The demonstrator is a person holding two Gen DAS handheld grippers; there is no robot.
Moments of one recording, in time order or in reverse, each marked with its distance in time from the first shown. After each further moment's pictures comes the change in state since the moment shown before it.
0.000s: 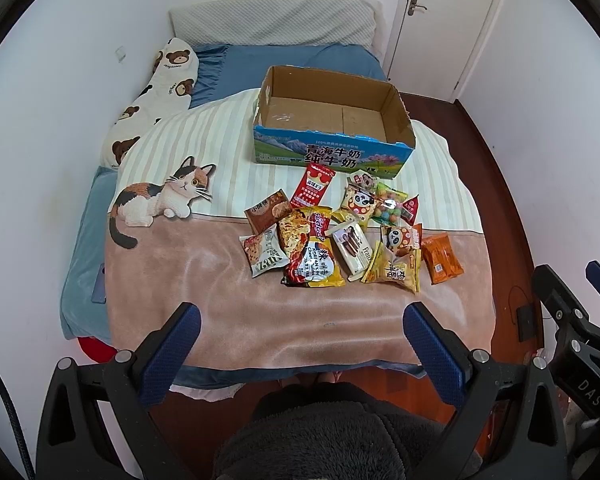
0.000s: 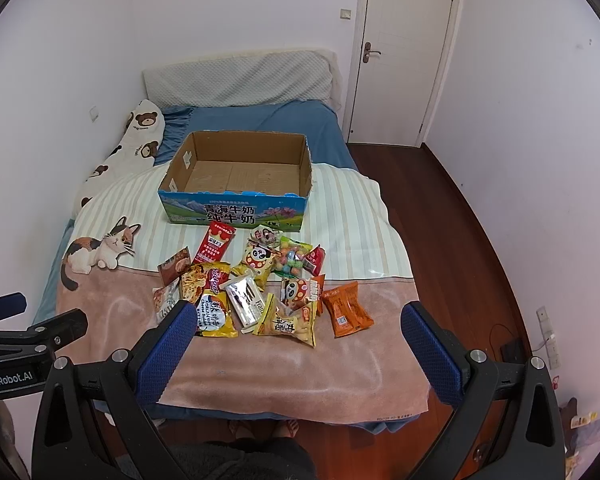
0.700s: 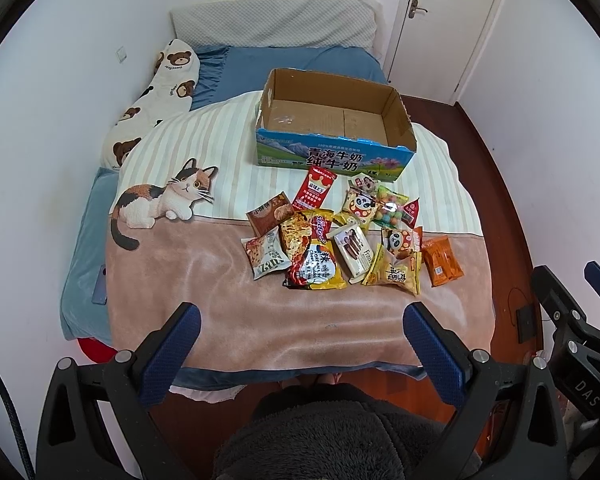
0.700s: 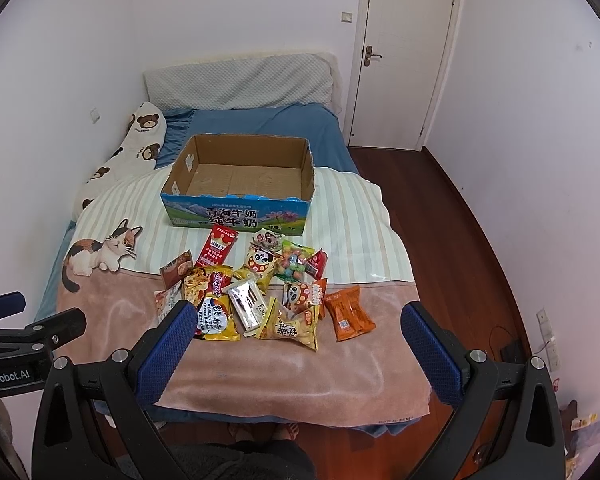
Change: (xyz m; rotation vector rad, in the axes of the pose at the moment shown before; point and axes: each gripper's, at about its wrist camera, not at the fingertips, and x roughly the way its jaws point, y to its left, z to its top) left arm 0.002 0.002 -0.002 -0.001 0.000 -0.002; right arm 0.003 0.006 0.001 0.001 -0.009 -0.003
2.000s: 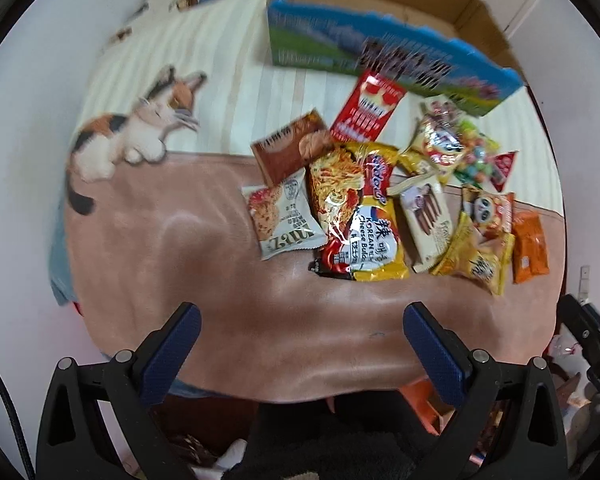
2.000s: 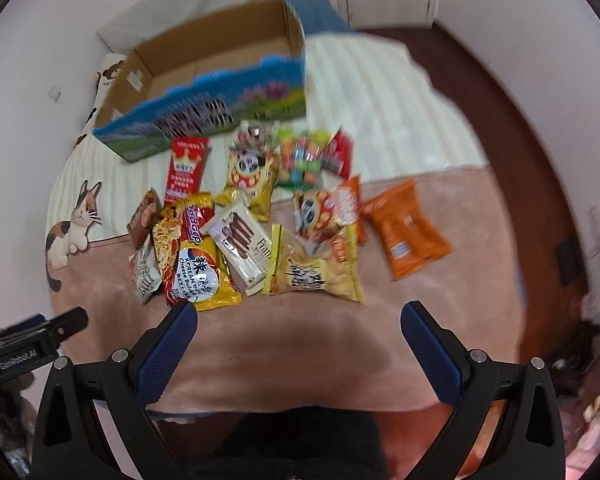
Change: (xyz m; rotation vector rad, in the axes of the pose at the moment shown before) left arm 0.222 0.034 0.037 -0.069 0.344 0.079; right arm 0.250 -0.016 -0.039 0.230 0.441 0.158
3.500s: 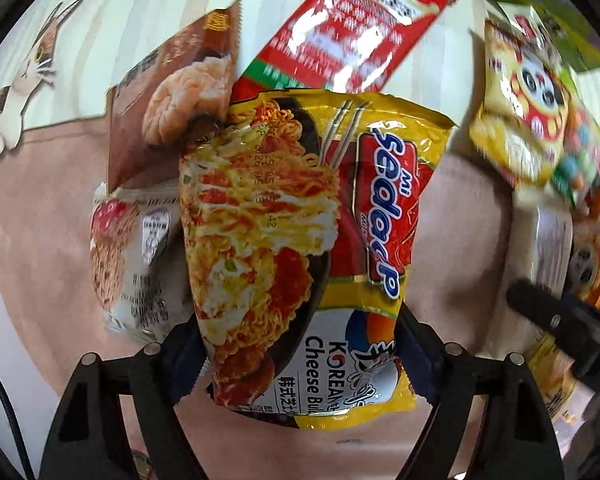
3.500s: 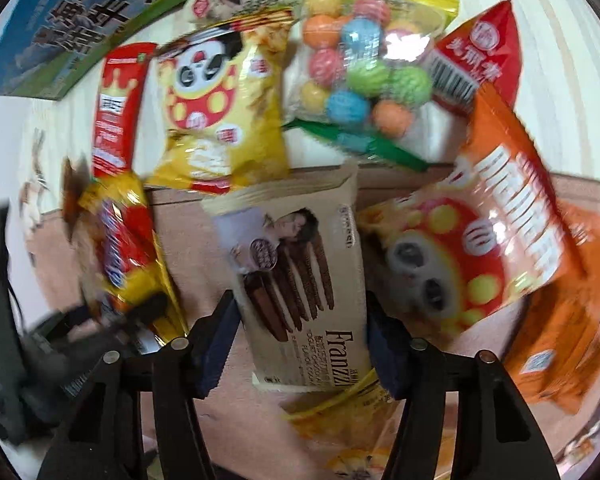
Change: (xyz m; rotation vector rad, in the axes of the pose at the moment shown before) left arm 0.207 -0.056 0.048 -0.030 0.191 0.030; right arm 0.233 0.077 0.049 -0.054 0.405 0.202
